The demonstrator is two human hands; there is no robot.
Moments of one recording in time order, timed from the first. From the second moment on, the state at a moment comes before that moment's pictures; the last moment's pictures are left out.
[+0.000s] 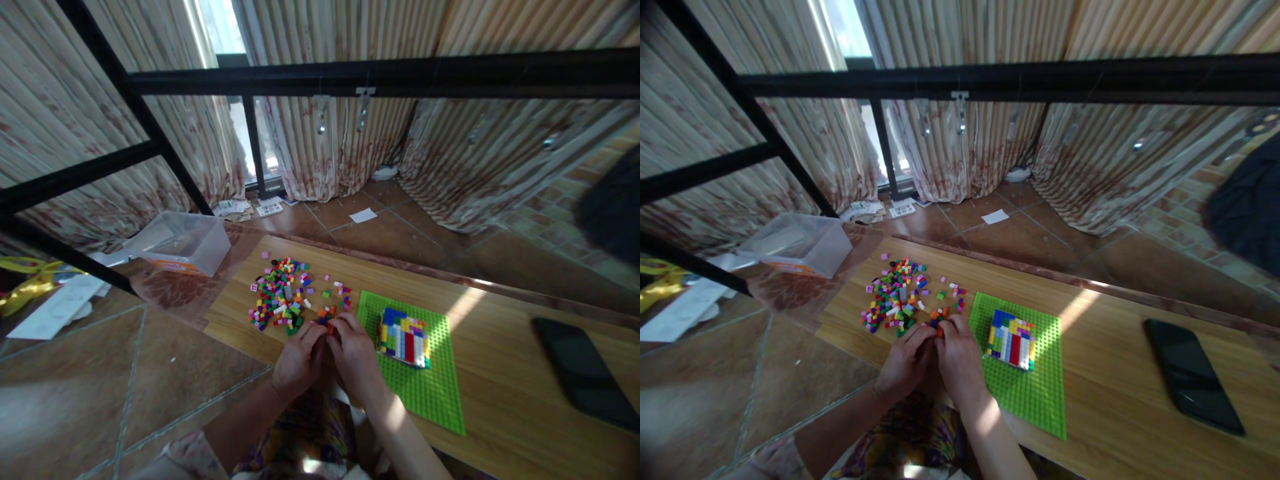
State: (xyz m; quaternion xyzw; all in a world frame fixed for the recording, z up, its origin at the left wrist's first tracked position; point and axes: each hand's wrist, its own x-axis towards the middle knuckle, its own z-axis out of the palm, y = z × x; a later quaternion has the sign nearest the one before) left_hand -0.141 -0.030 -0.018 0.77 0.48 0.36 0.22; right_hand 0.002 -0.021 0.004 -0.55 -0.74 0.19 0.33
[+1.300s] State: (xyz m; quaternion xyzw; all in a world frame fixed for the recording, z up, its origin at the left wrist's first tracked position) left_hand -0.144 -0.023 -0.029 0.80 0.46 0.36 0.12; right_hand 0.090 -0.022 0.016 -0.74 -0.57 0.08 0.35
